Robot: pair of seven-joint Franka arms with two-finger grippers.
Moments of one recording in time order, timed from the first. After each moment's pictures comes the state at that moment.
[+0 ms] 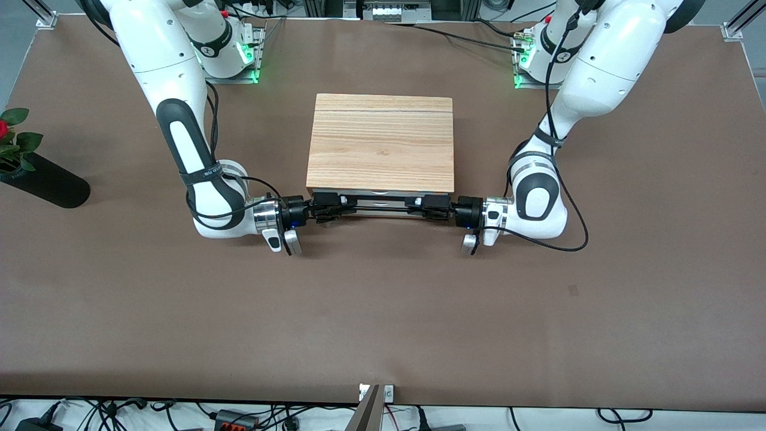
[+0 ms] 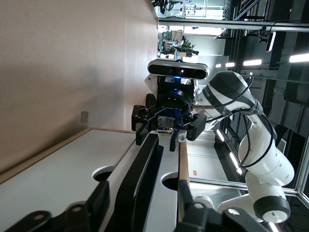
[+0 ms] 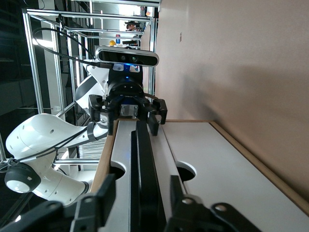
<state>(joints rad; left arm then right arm) -0.19 0.73 -0.17 -1.76 -1.60 1.85 0.85 0.36 0.74 -0.04 -1.73 1.62 1.75 -0.93</state>
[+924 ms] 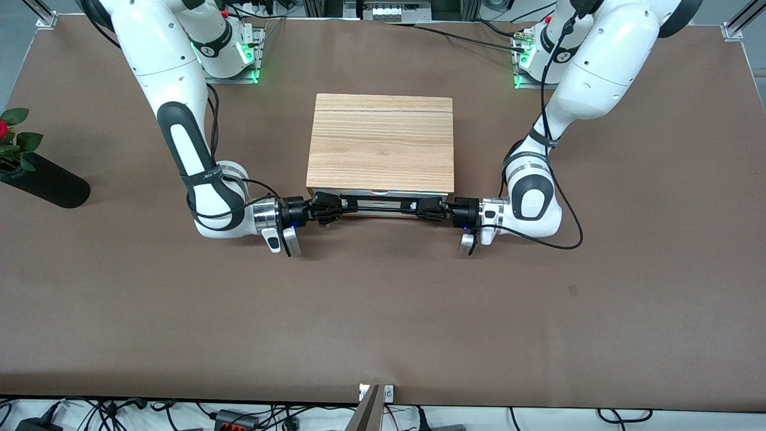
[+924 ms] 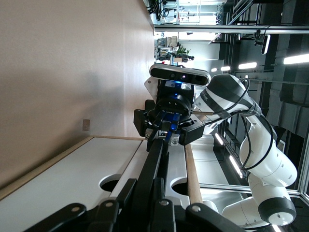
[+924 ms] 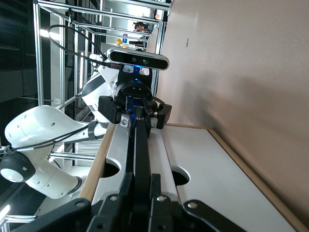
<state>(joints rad) -0.20 0.76 -0.17 -1.76 -1.65 1.87 0.93 0.36 0.76 -0.04 -1.73 1.63 1.75 -1.04</state>
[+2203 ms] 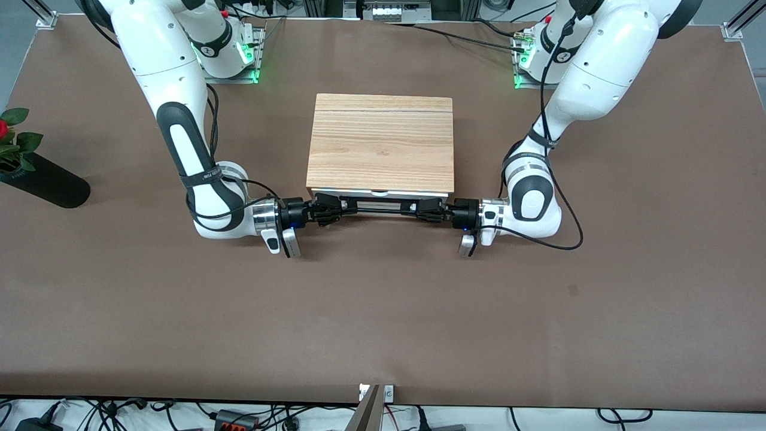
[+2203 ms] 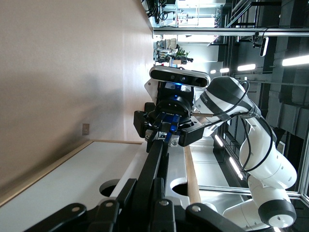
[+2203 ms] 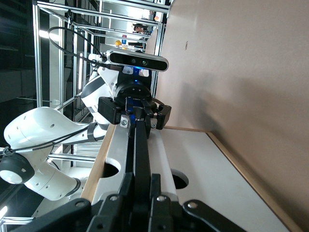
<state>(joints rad) -0.20 0.77 -0.16 -1.75 -1.65 1.87 0.93 0.35 0.76 -0.04 -1.72 1.63 1.75 -1.04</state>
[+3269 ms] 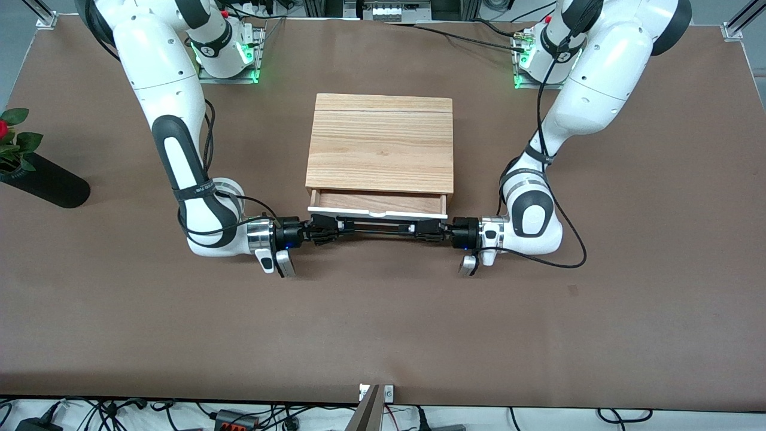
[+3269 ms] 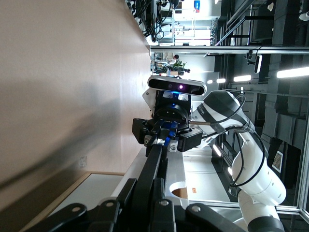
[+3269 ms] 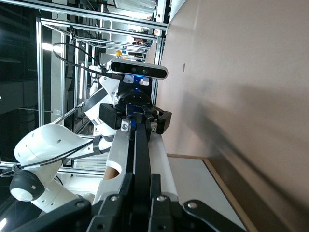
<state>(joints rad) -0.20 0.87 -0.16 -1.56 -1.66 1.90 0.85 0.32 0.86 -0.04 -1.53 1.63 1.76 -0.95</state>
